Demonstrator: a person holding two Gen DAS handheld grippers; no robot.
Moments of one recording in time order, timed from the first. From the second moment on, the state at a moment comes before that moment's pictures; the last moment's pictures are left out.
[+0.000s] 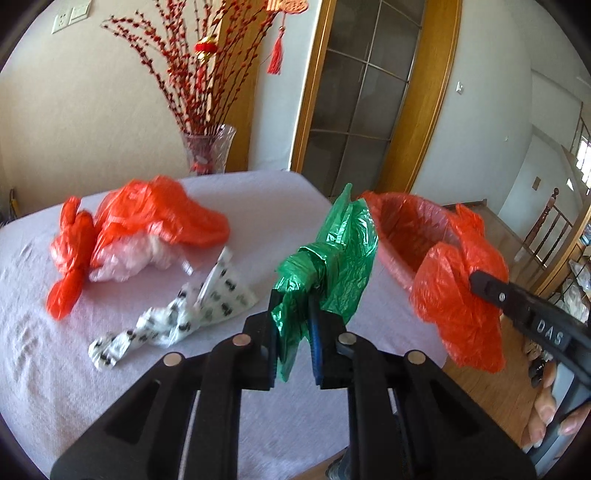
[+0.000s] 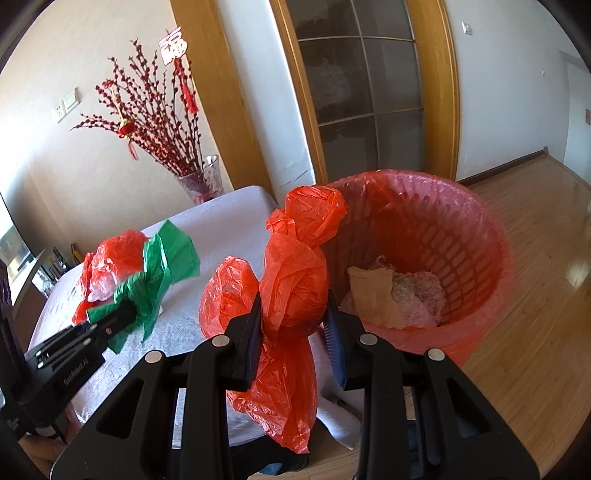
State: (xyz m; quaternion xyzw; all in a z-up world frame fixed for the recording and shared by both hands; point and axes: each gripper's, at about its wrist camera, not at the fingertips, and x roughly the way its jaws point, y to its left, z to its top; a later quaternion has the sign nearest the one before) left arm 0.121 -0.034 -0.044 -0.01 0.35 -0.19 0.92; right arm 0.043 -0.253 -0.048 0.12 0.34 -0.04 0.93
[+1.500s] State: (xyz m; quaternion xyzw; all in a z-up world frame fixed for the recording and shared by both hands) left arm 0.188 -0.212 -0.028 0.01 0.35 -0.31 0.88; right arm 0.047 -0.374 -0.035 0.16 0.29 -0.16 0.93
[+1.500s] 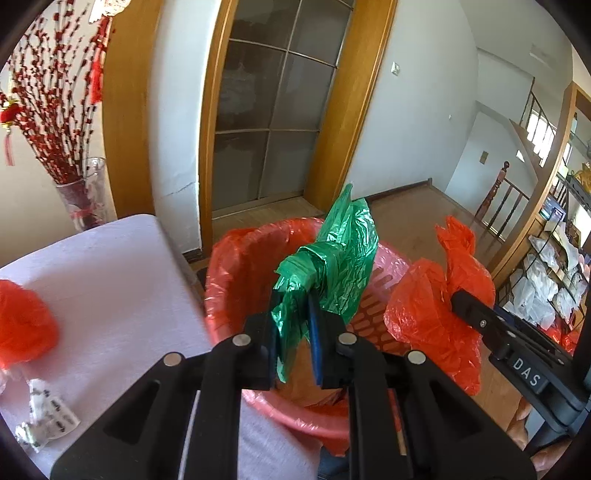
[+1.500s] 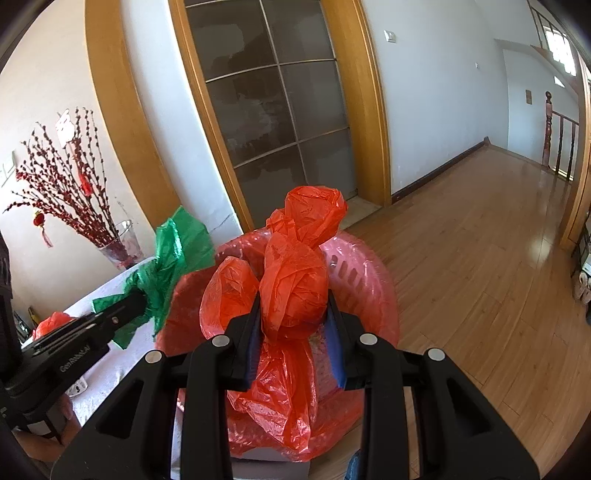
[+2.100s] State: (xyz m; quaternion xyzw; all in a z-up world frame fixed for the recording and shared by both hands) left arm 0.208 -0.237 -0.055 0.01 0.38 -0.32 0.87; right arm 0.058 -0.395 -0.040 0.18 0.28 -0.15 0.93
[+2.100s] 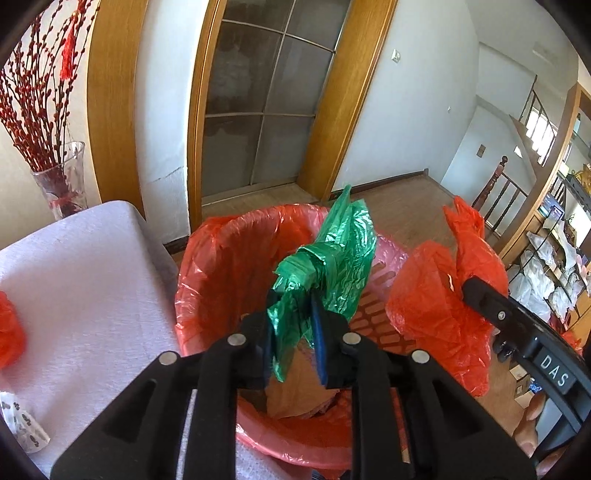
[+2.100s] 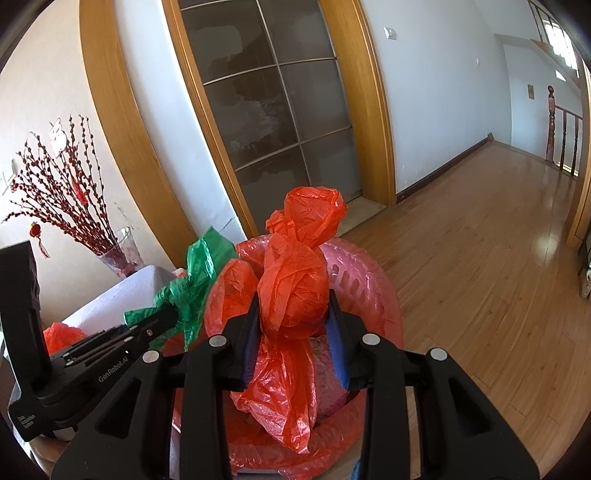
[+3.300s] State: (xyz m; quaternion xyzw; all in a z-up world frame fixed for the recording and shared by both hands) left arm 0.152 -0.044 -0.035 0.00 0.35 -0.14 0.93; right arm 0.072 -0.291 -0.040 0.11 0.30 -0.06 0.95
